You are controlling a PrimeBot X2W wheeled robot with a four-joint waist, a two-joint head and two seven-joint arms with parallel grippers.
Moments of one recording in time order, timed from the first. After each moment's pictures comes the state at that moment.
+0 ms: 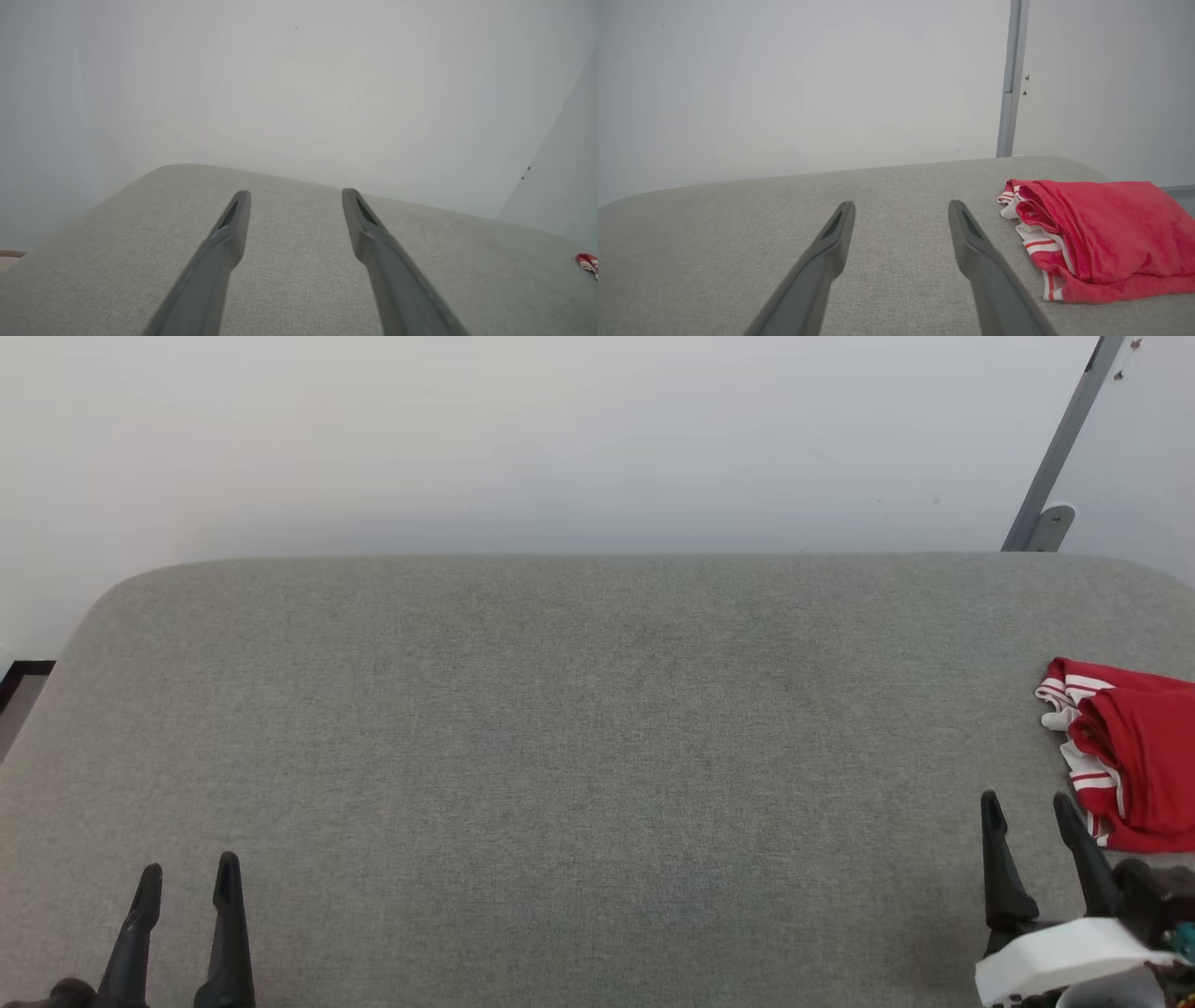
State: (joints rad) left arm 0.23 0.20 0.10 -0.06 -0.43 -0.13 -0.26; right arm -0.02 -0.12 -0.11 0.29 0.24 0.13 -0.26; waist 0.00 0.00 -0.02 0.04
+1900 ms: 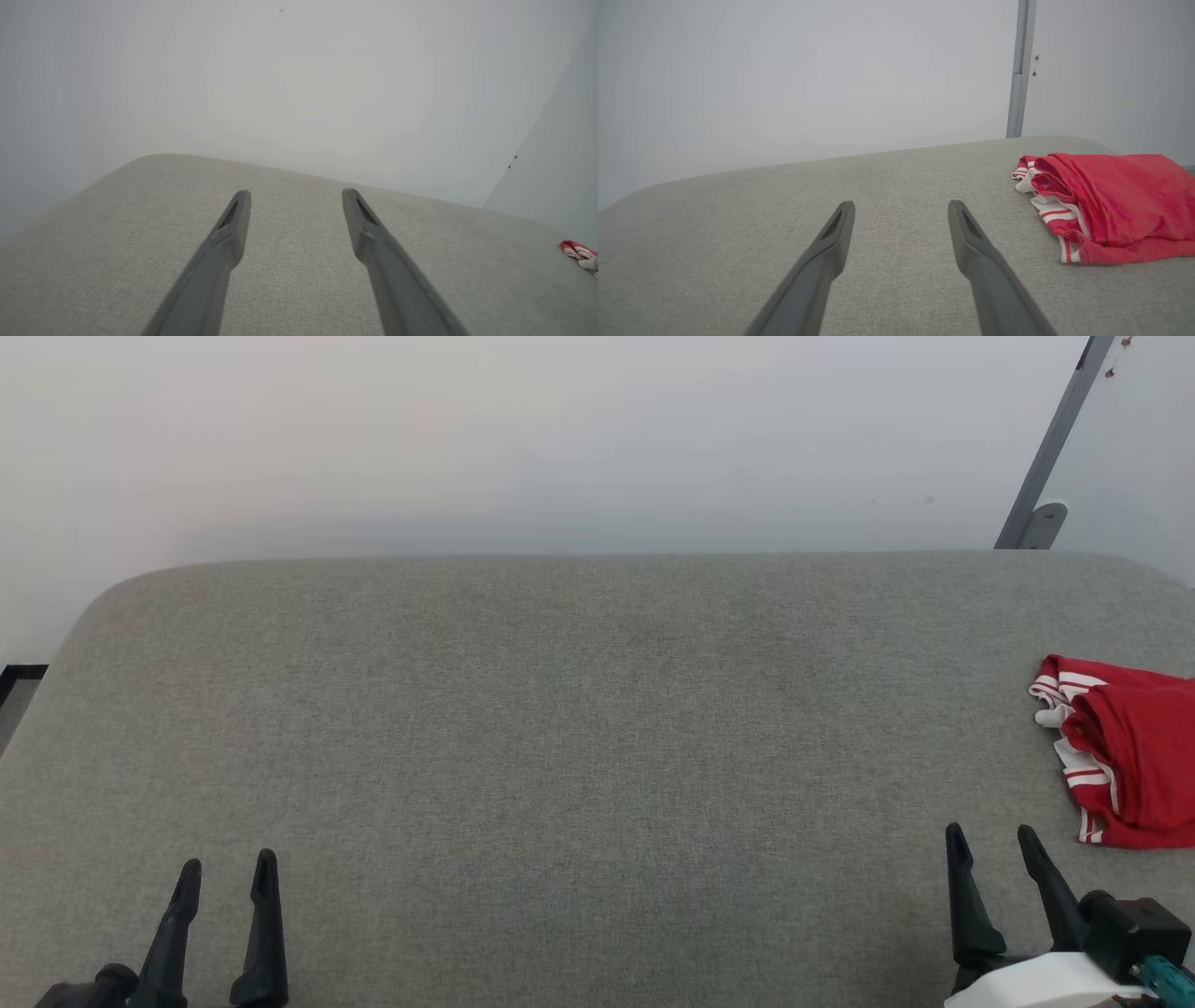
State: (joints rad) left arm 0.20 0.18 0.05 -0.01 -0.41 -0.13 -0.26; right arm 0.07 -0.05 -0.10 0.18 0.22 0.13 -0.21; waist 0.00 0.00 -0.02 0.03
